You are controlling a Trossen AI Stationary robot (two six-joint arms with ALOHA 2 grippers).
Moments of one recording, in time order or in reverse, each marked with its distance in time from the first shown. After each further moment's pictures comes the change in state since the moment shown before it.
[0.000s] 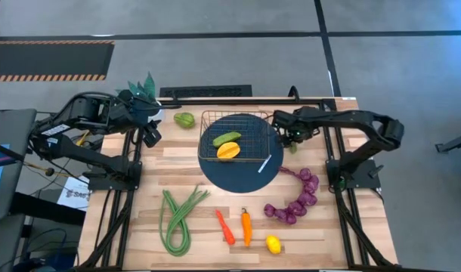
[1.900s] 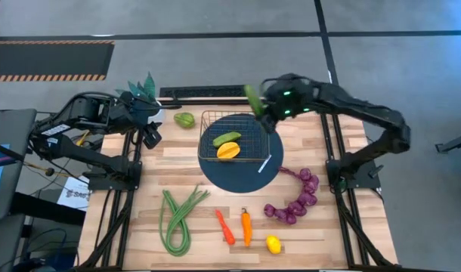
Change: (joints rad) left arm 0.000 0.000 0.000 0.000 0.057 -0.026; right arm 0.146 -0.079 0.616 0.109 -0.253 -0.430
